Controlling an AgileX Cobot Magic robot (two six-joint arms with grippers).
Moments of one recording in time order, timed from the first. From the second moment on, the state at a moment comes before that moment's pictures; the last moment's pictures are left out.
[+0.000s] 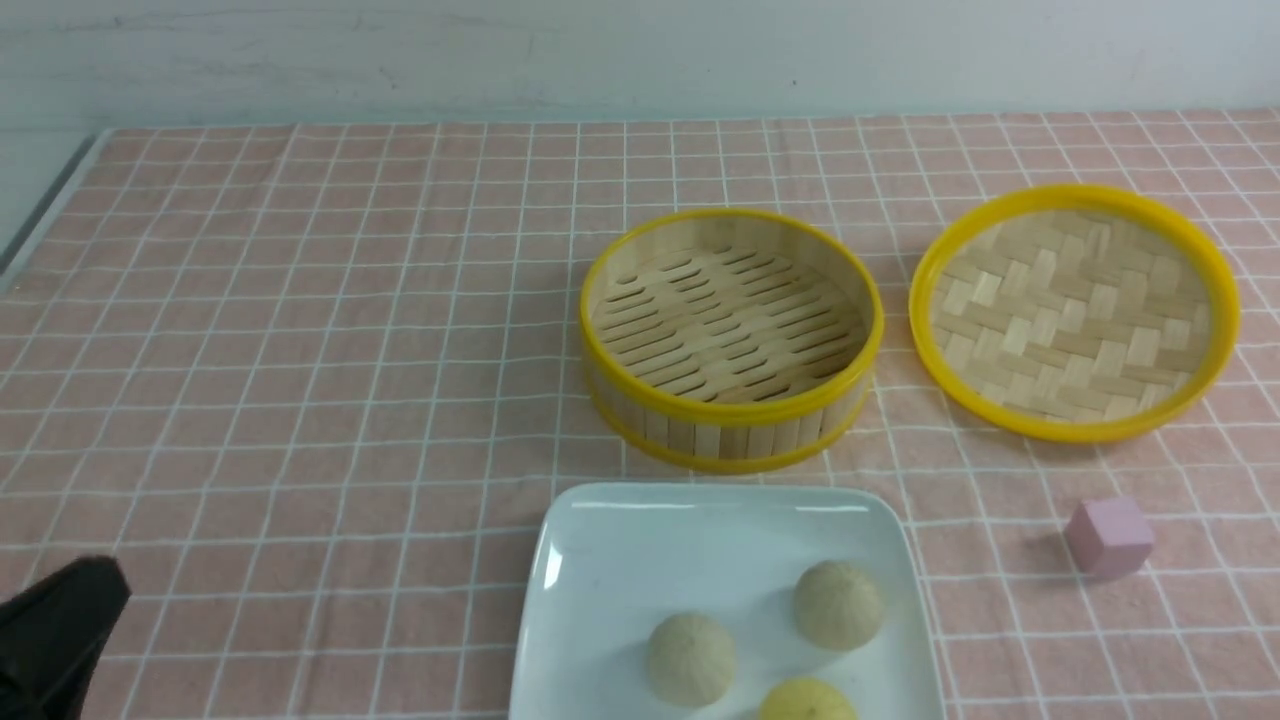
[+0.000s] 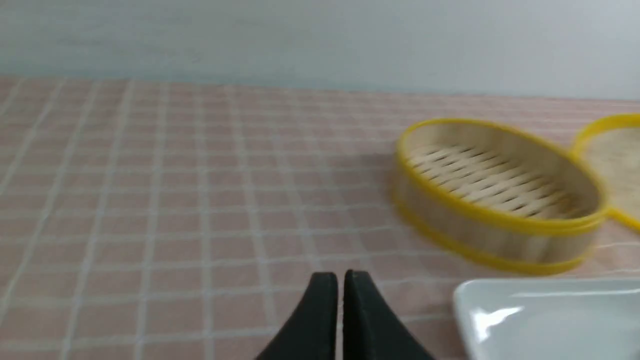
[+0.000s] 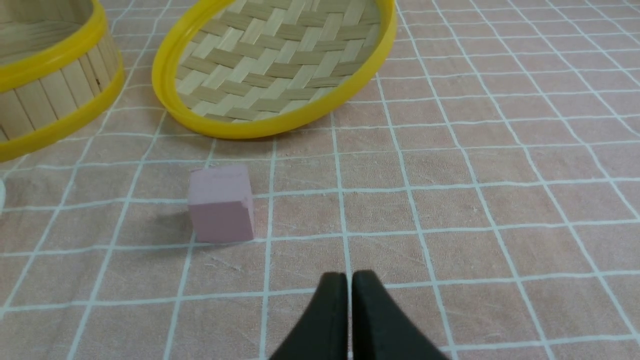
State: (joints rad) right arm -0.01 -0.01 0.01 -0.06 0.39 0.12; left arm -0.19 0.21 -0.17 0.00 0.23 -0.14
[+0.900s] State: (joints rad) right arm -0.01 -0.01 0.01 -0.06 0.39 0.12; left arm 0.00 -0.01 0.03 0.05 0.36 -0.14
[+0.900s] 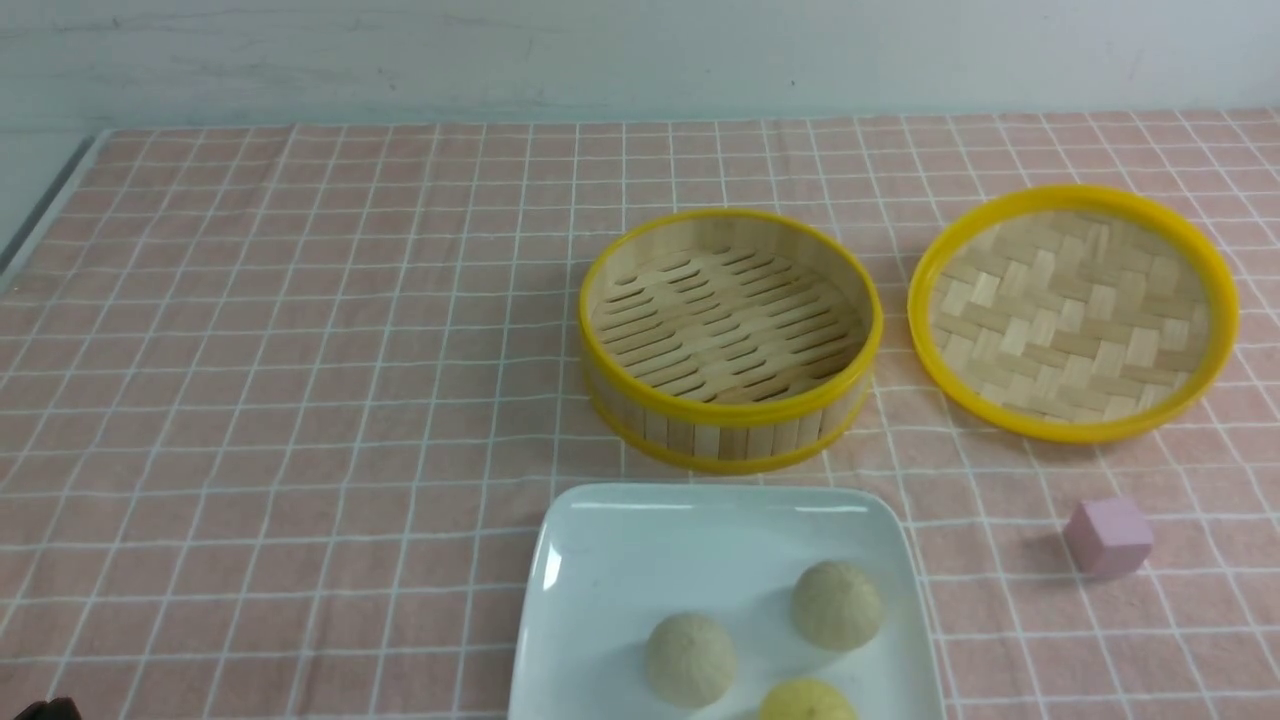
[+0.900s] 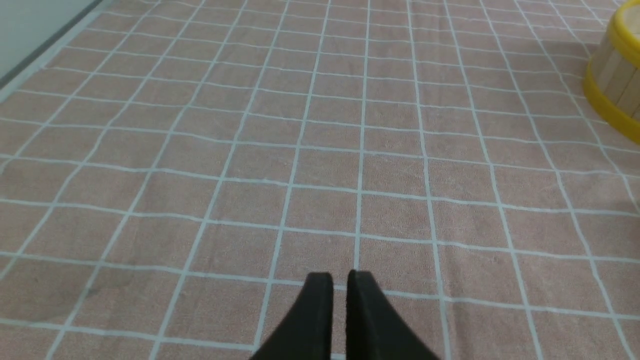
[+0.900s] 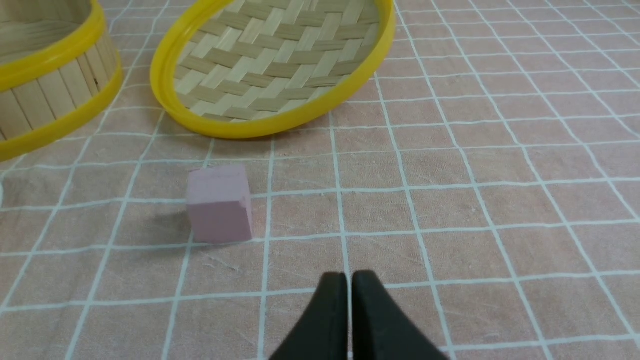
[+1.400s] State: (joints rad) right arm -0.01 -0.01 0.01 -0.06 0.39 0.12; left arm 0.00 -0.01 0.03 0.05 0.37 -0.14
